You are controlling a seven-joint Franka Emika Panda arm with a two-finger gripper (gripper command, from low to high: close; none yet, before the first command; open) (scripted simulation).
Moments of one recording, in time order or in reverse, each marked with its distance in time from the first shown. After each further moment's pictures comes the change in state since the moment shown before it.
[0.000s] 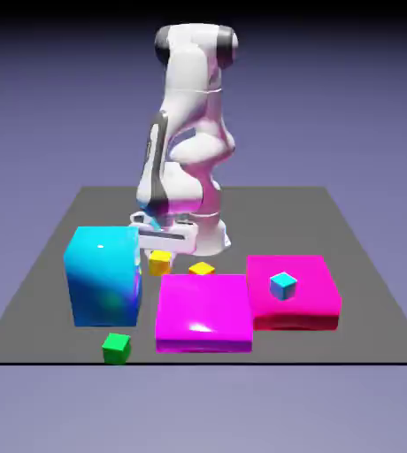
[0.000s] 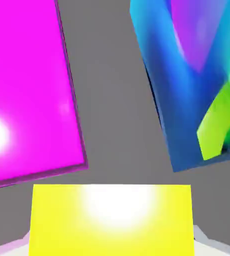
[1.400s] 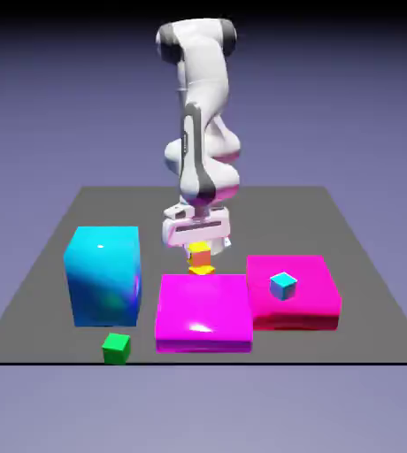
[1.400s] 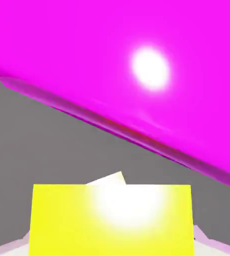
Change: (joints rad) arm -0.377 -0.057 0.816 -0.139 0.054 -0.070 -0.231
